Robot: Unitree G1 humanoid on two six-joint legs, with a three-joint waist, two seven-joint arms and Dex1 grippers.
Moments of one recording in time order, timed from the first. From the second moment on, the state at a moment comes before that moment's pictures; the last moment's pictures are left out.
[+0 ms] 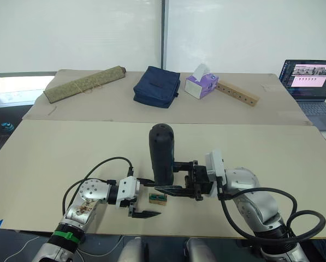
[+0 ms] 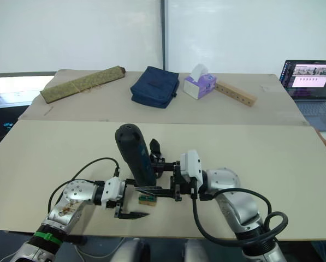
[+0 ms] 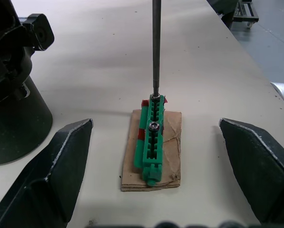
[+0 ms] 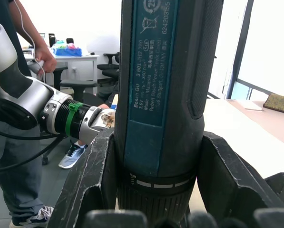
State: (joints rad) left arm -0.21 0.52 -0.25 0.16 -0.21 -0.21 -1.31; right arm -0.26 -0.40 0.23 -0.35 0.52 0.18 1.08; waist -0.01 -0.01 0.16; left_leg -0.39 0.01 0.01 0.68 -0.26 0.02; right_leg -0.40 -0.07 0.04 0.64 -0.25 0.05
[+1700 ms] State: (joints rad) left arm -0.13 0.59 -0.11 0.07 -0.44 -0.13 -1.39; right arm -0.29 -0.41 0.19 -0.48 0.63 0.28 1.02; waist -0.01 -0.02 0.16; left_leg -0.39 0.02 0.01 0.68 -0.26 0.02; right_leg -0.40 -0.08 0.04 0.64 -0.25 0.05
